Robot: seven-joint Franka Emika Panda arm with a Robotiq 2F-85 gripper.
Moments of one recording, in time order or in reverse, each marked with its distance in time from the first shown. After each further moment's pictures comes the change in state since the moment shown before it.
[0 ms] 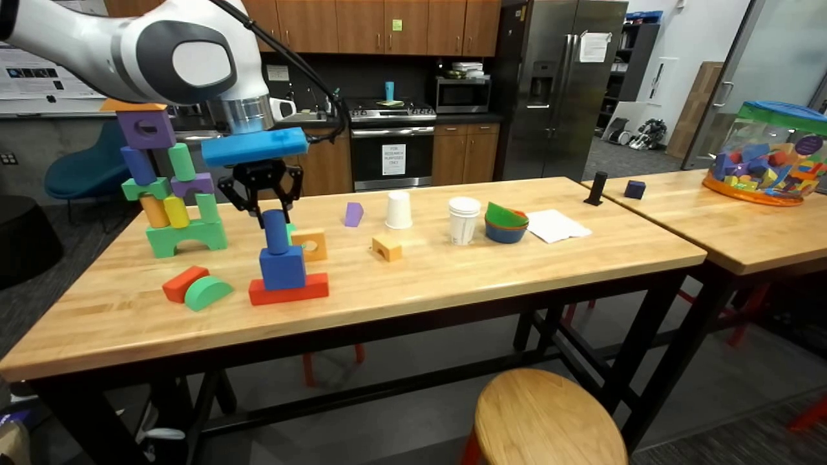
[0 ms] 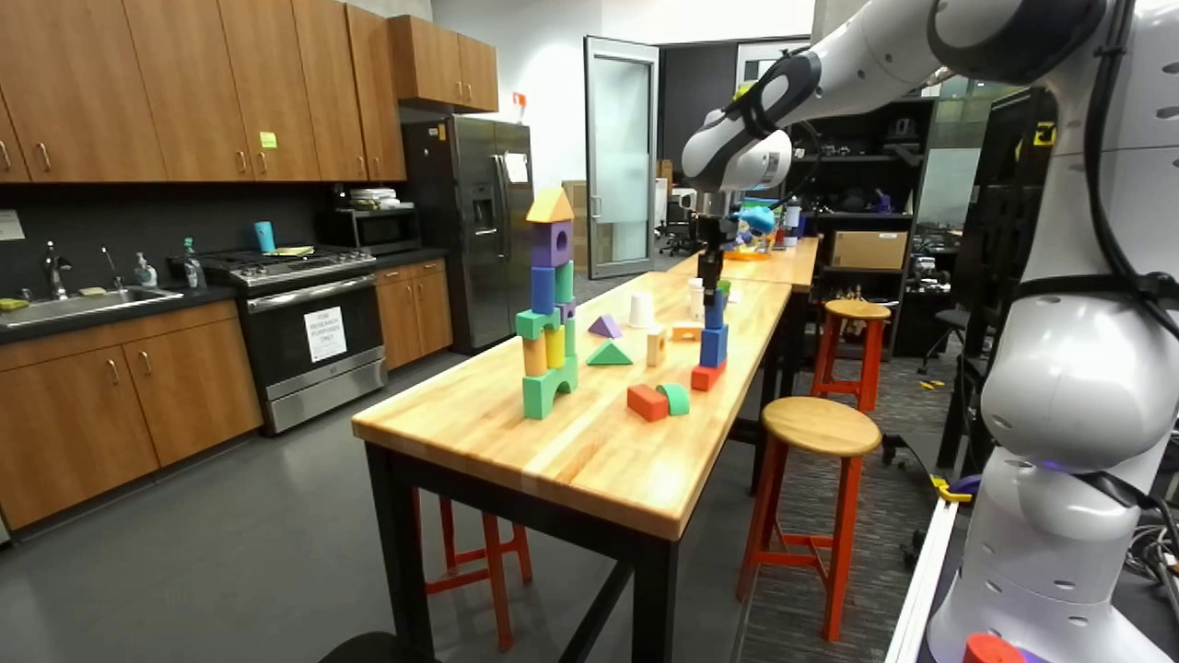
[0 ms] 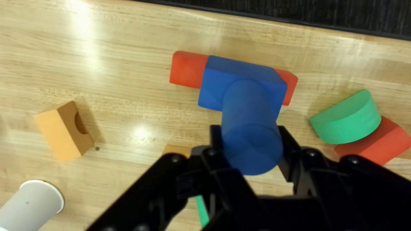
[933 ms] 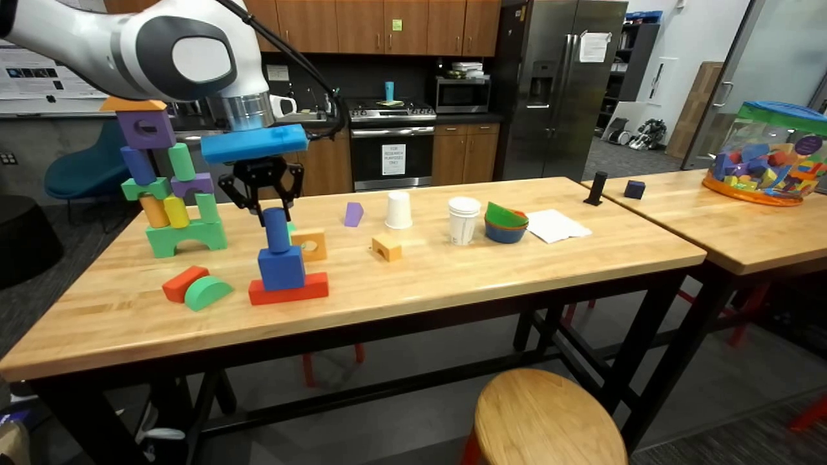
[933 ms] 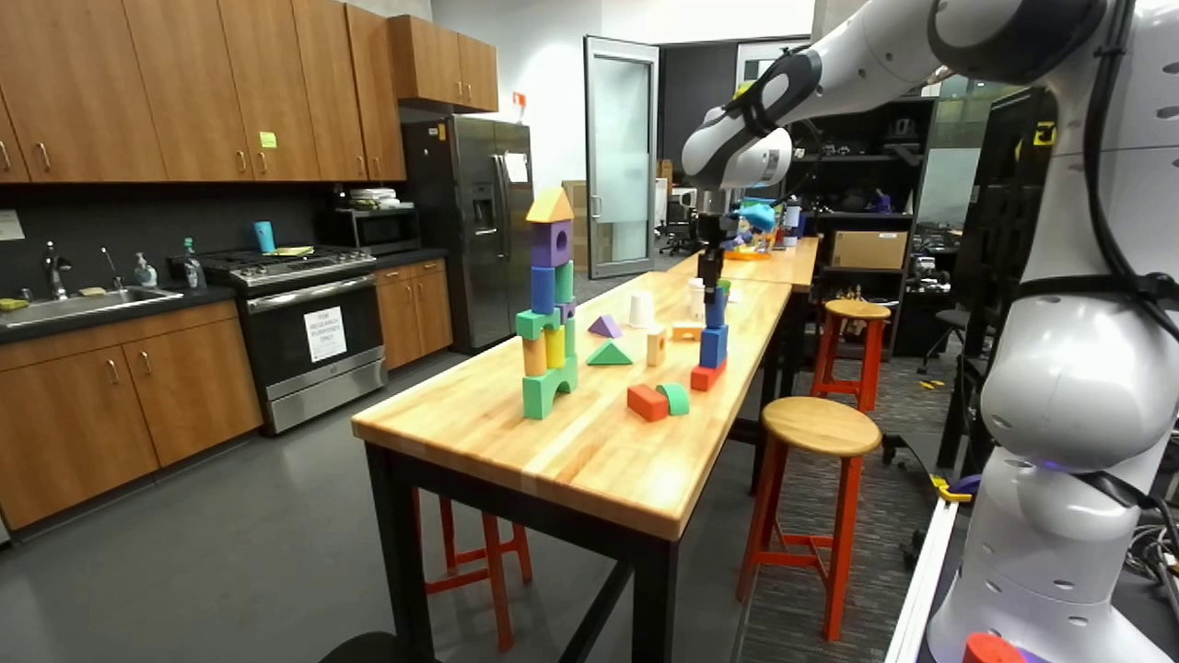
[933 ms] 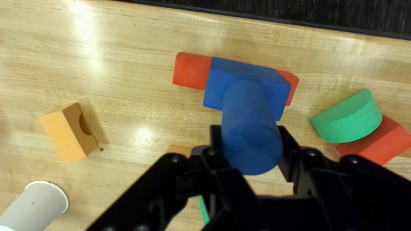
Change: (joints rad) arm -0.002 -0.002 0.000 0.010 -0.007 -0.012 0.012
